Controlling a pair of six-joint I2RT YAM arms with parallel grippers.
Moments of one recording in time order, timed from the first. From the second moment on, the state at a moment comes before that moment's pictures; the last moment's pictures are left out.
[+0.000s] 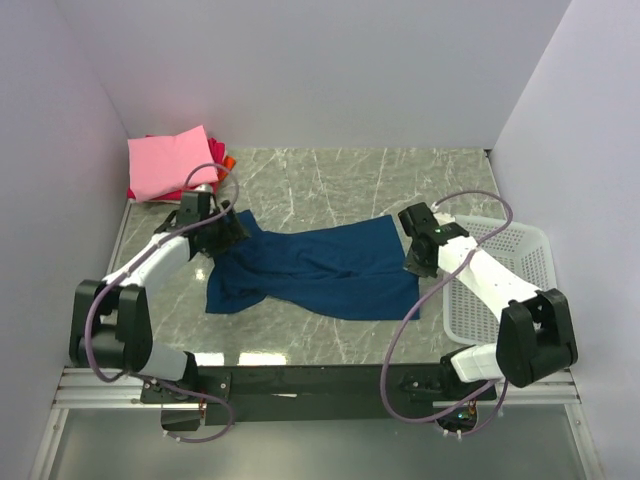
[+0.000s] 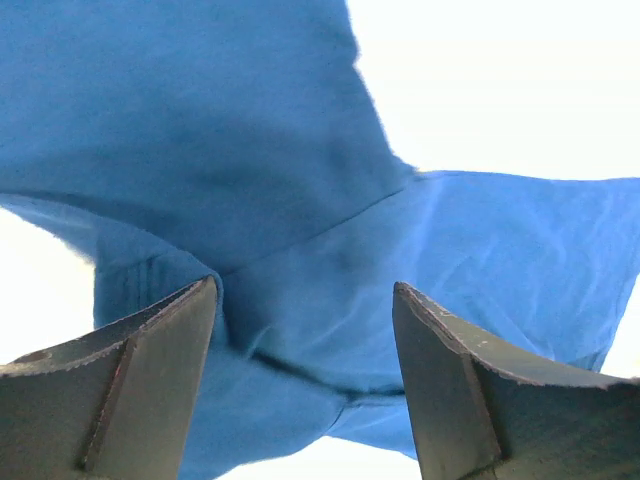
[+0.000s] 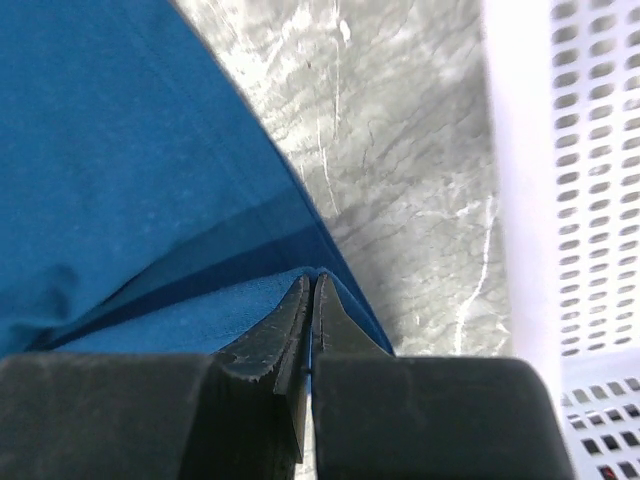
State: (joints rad) left arm -0.12 1.41 0.87 -0.30 0.12 -0.62; right arm 0.35 1.37 0.91 -0.79 0.35 0.74
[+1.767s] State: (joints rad) left arm -0.29 0.98 0.56 -0.90 -0.31 -1.31; right arm 0.27 1.34 0.87 -0.72 0.22 0.67
